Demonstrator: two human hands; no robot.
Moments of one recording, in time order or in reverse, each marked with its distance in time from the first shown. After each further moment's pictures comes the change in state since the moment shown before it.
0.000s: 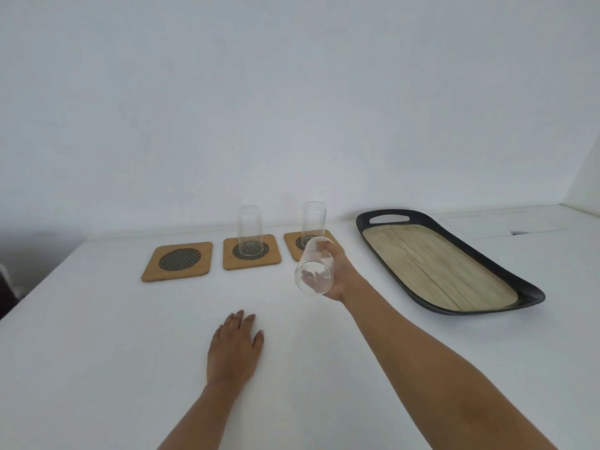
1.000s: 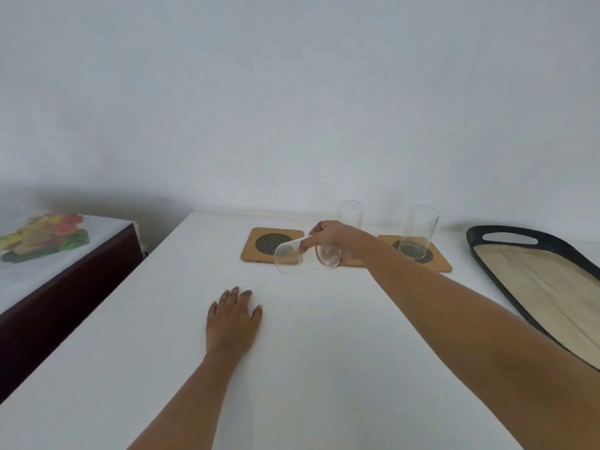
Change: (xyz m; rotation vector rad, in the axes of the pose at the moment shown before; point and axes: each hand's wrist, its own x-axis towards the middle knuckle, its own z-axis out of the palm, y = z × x) left_hand 0.027 -0.146 -0.056 0.070 0.060 -0.321; right_hand 0.075 0.048 0.176 -1.397 -0.036 -0.057
